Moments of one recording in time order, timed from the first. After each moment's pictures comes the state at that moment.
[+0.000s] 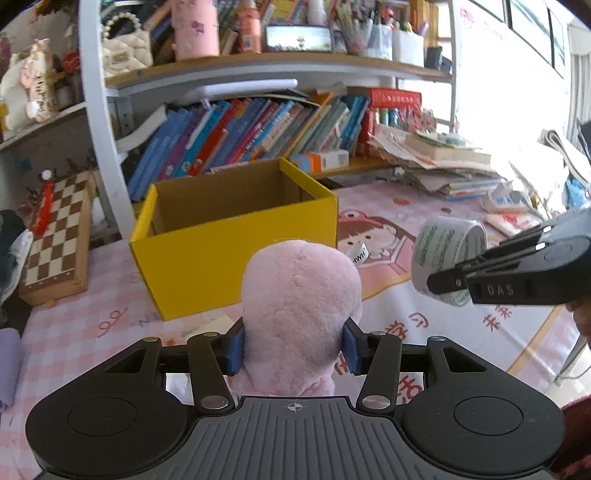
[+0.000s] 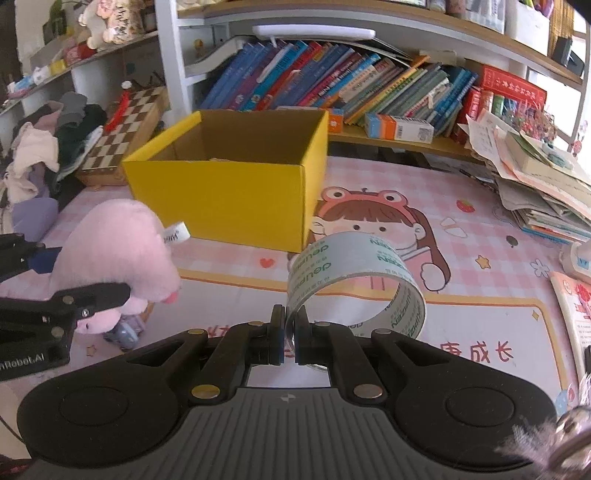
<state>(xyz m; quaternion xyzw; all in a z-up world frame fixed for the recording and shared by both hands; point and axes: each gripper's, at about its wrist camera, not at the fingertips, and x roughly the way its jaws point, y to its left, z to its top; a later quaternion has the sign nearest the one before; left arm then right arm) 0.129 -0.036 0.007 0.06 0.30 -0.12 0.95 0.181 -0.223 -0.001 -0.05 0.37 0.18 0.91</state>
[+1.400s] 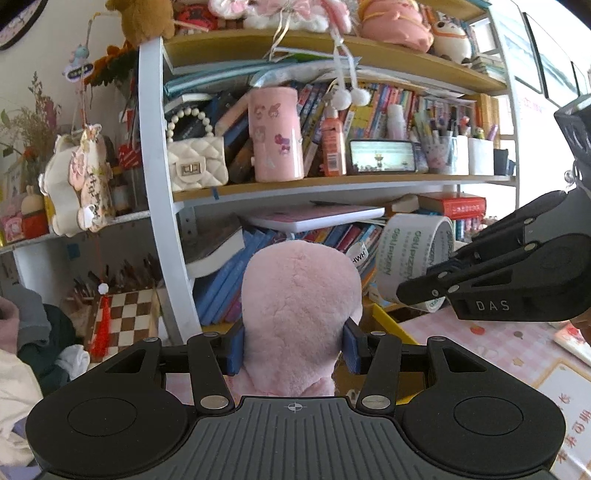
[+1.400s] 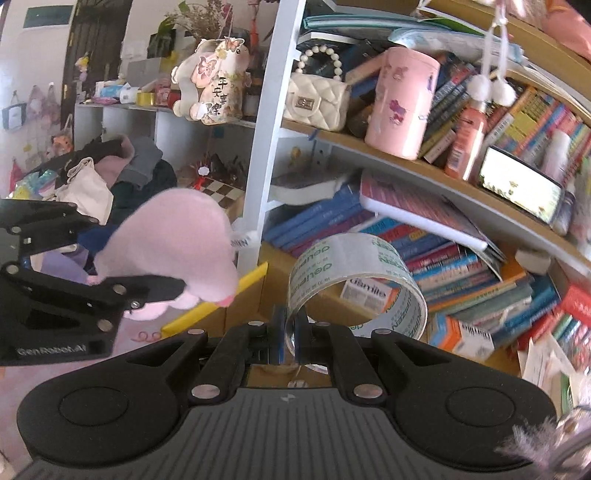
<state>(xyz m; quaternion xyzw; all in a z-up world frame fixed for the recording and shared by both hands) 0.235 0.023 0.098 0.06 0.17 -0.06 0.98 0.308 -0.123 0.124 -0.17 0.22 0.31 0.91</state>
